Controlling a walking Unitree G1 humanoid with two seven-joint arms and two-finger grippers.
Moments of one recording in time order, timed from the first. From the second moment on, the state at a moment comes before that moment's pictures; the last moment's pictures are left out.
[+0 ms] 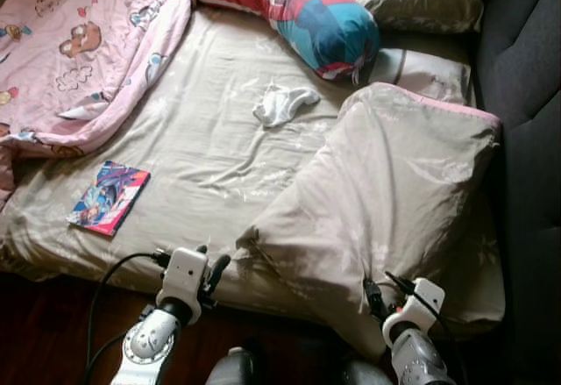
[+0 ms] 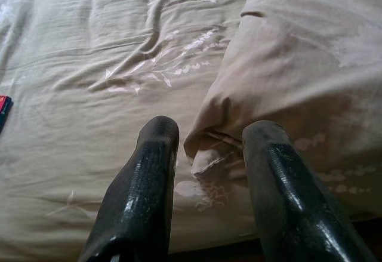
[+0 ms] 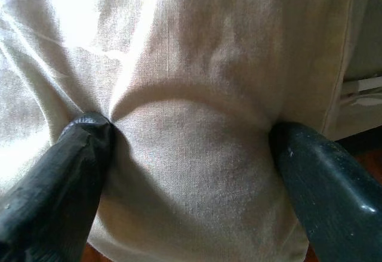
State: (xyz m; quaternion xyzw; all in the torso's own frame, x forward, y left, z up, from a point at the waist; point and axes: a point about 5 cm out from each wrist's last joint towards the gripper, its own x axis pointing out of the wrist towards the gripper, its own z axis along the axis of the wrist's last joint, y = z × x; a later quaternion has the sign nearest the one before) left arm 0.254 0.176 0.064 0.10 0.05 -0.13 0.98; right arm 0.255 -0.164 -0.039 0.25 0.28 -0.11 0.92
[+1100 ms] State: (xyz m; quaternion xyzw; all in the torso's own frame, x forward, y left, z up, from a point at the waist) left arm 0.254 0.173 0.078 0.09 0.05 -0.14 0.98; right arm 0.253 -0.158 -0.038 0.22 0.27 -0.08 0.93
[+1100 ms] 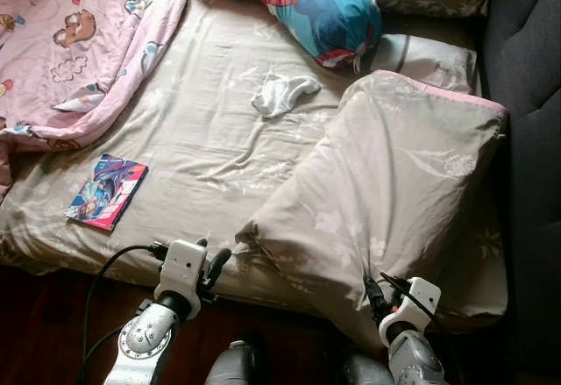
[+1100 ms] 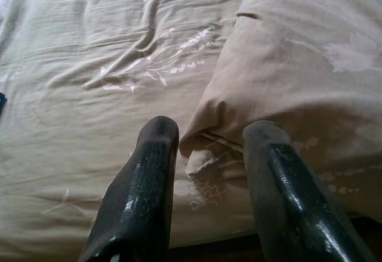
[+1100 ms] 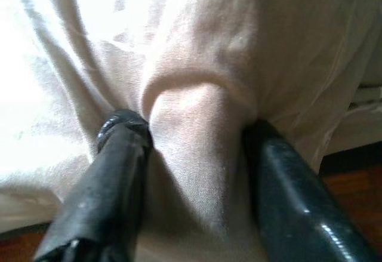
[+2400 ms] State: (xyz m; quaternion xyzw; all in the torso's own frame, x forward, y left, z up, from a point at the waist) left arm 0.306 0.152 0.063 0.07 0.05 -0.14 0.99; right arm 0.264 -0.282 0.007 0.01 0.19 -0.27 0.94
